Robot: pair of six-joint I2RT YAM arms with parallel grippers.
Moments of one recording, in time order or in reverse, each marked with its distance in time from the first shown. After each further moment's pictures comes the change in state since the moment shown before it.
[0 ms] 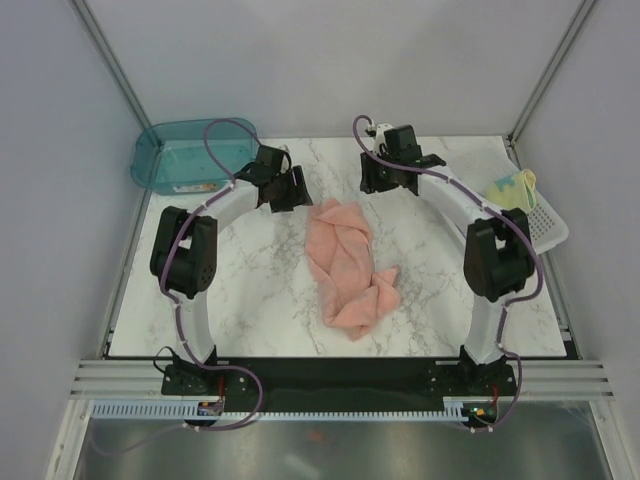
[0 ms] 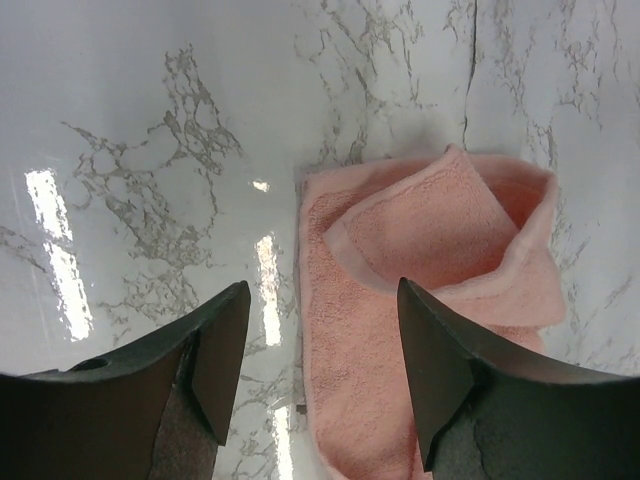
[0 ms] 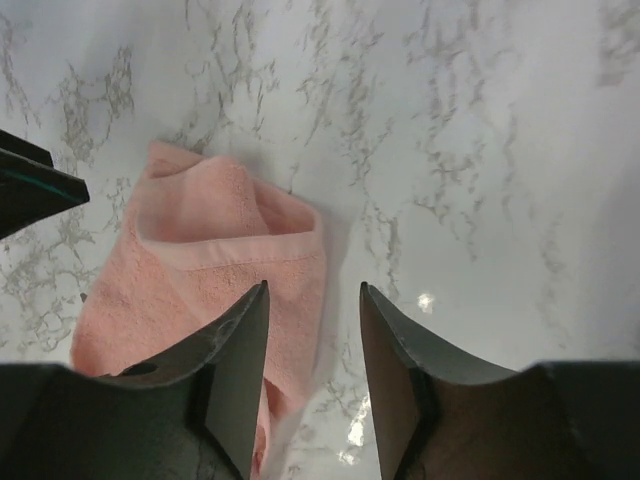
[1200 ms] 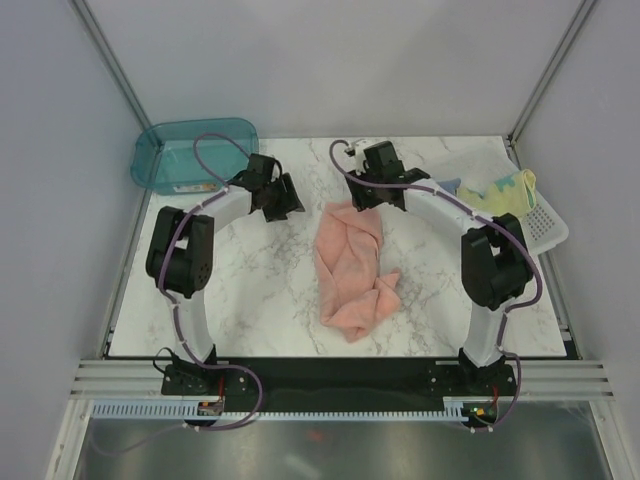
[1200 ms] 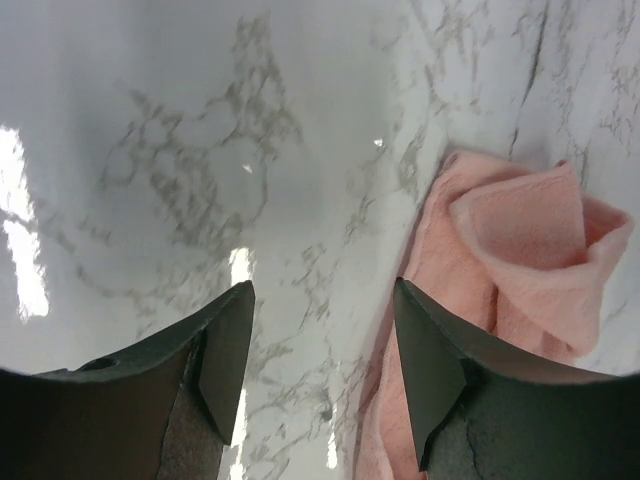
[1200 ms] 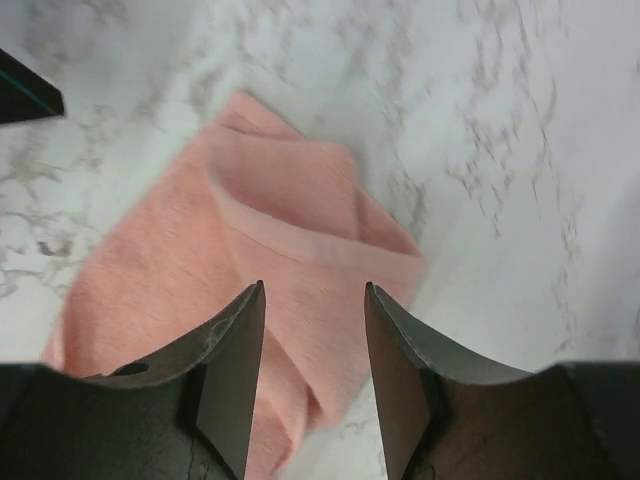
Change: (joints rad) left arm 0.035 0.030 -0.032 0.042 0.004 -0.075; right arm 0.063 0.000 -0.126 0.016 0.090 -0.072
